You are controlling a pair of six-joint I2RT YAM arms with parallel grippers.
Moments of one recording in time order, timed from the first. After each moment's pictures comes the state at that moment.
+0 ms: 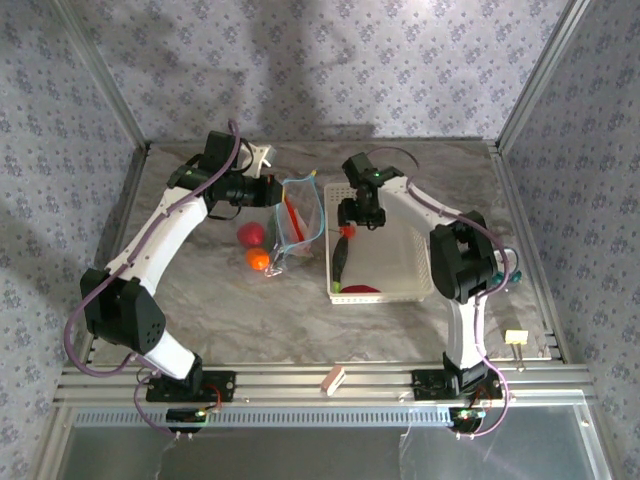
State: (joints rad) left arm -0.36 1.56 1.50 -0.77 0.47 -0.23; right arm 0.49 2.02 1.65 -0.86 0.01 0.42
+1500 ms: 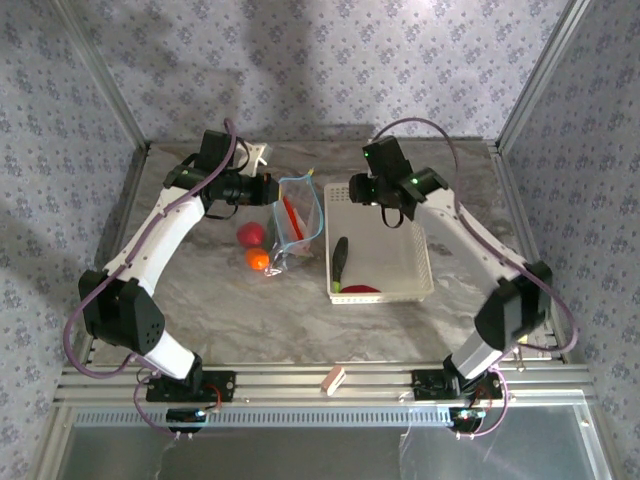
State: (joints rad) left arm -0.34 1.56 1.50 -0.77 0.47 -0.23; right arm 0.55 1.57 1.55 -0.75 0.12 0.37
